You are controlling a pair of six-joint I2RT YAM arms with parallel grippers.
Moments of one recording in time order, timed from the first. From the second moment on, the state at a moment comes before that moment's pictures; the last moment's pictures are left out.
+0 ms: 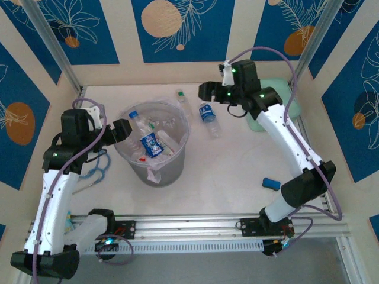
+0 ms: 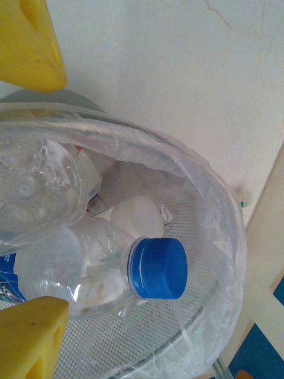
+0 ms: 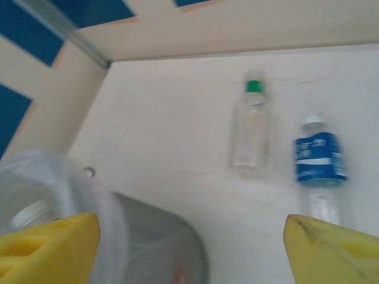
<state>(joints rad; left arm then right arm) -0.09 0.93 1.19 -0.89 0.30 -0.44 0.40 1.58 1.72 -0.76 -0.24 0.39</state>
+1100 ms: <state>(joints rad) -0.09 0.86 1.07 -0.89 0.28 -0.41 0.47 2.63 2.60 -0.96 -0.22 0.37</state>
